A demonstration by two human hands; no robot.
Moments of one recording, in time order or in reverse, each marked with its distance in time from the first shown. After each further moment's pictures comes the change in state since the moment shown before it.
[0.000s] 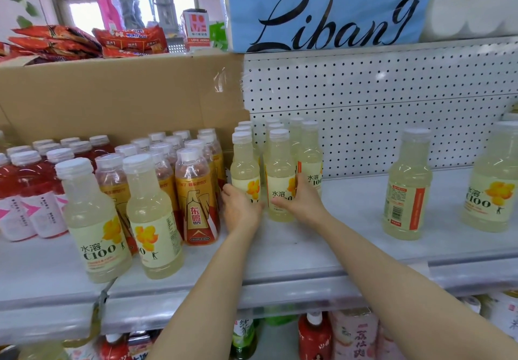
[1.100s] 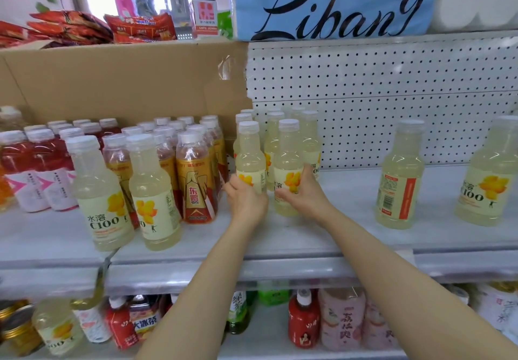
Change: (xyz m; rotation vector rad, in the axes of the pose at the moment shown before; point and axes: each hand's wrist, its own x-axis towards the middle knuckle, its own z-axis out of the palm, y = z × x) left_hand -0.038 0.007 -0.002 -0.128 -0.047 0.014; right_hand -0.021 0.008 -0.015 0.055 -0.045 -0.094
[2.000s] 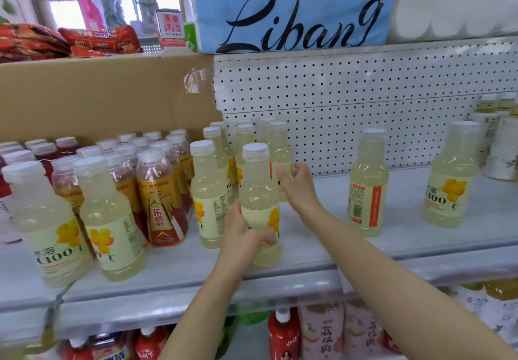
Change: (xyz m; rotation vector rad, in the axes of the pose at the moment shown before) left_hand -0.086 0.030 -0.016 -0.385 -0.281 0.139; right_hand 0.031 0.014 -0.034 0.111 0.192 0.209
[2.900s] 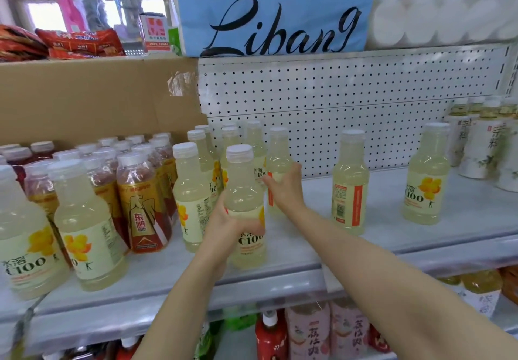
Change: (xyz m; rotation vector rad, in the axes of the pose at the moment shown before) left_hand 0.017 0.004 -0.002 -0.188 -0.110 -0.051; right_hand 0.016 0.012 0.002 0.027 0.158 -0.148
